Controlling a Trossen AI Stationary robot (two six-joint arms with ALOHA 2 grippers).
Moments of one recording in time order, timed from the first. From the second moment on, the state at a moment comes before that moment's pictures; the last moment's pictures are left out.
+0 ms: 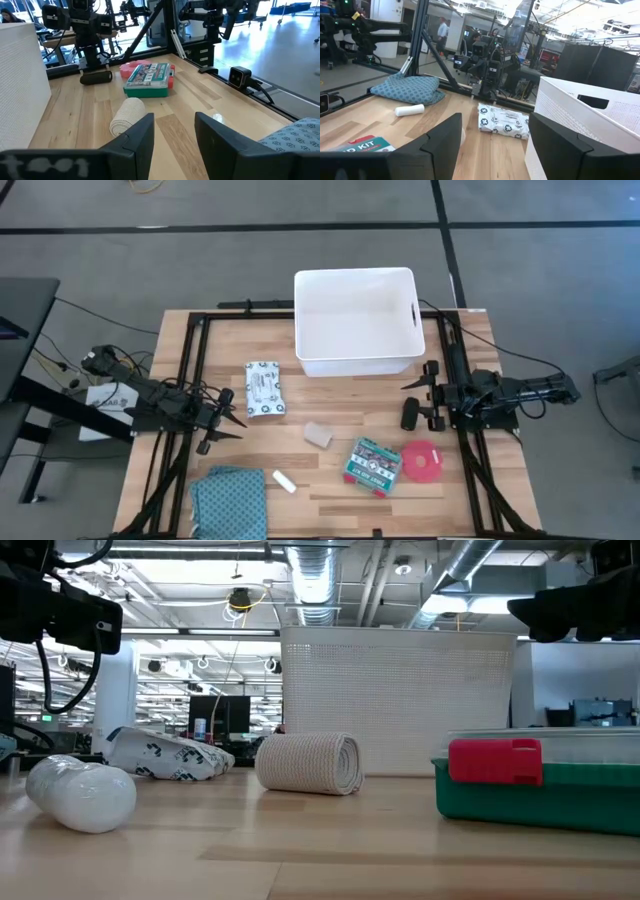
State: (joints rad) left arm -0.50 0.17 0.01 0.05 -0.16 0.09; right arm 0.12 0.03 0.02 0.08 0.00 -0.31
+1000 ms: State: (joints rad) left arm -0.50 0.18 0.01 0.25 -0.17 0.00; right arm 0.12 0.03 0.02 0.08 0.00 -0.31
